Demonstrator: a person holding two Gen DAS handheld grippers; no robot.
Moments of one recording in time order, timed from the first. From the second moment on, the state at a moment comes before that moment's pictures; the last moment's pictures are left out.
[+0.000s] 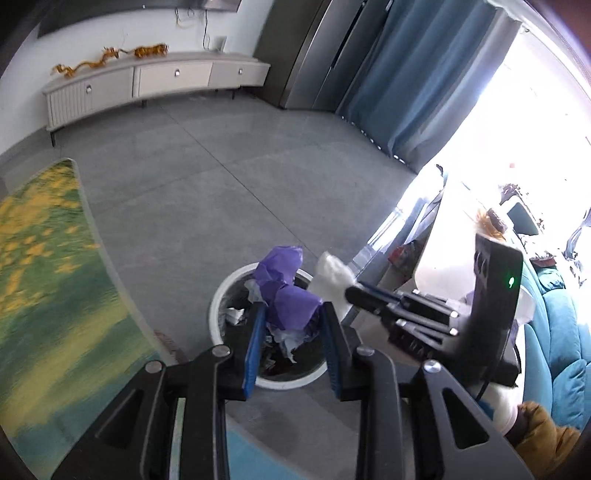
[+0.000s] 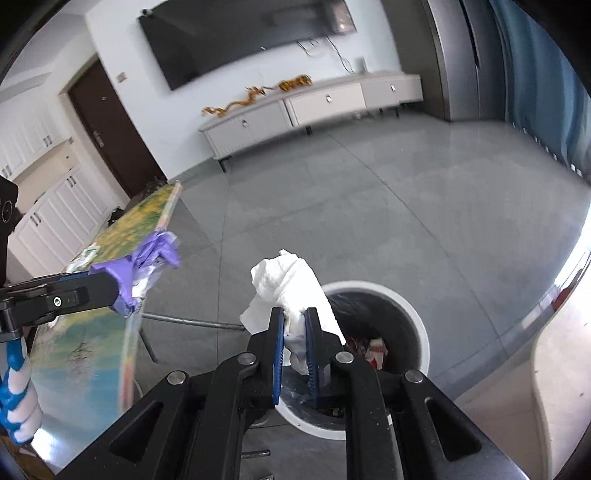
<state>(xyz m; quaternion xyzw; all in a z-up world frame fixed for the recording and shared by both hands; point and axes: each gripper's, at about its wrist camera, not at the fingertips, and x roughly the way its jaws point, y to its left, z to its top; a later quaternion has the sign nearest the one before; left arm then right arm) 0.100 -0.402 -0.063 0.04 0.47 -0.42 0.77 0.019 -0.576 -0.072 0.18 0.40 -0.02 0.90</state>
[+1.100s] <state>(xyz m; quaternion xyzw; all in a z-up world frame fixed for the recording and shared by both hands) 0.082 -0.254 0.006 0.02 0.38 -0.33 0.86 -0.014 -0.508 0.032 0.14 0.32 0.01 0.94</state>
